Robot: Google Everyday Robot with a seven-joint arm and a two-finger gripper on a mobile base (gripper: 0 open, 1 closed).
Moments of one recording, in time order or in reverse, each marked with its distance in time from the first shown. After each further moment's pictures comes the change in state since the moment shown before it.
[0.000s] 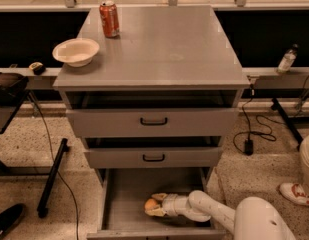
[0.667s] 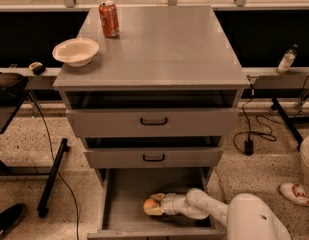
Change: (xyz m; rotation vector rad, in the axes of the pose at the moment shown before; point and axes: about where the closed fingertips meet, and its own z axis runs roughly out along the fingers) arm 0.011 0.001 0.012 -0.037 0.038 0.021
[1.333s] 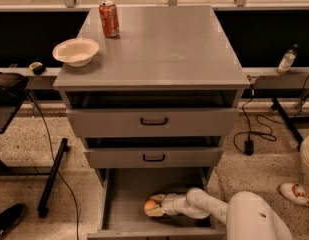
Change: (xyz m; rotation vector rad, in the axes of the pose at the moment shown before) arm -0.002 0.001 -0.002 -0.009 0.017 0.000
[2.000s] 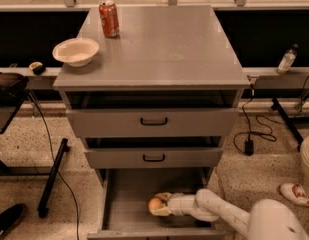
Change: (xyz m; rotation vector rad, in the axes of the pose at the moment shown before) arm -0.030 0.003 -0.041 0.017 -0.084 -0.051
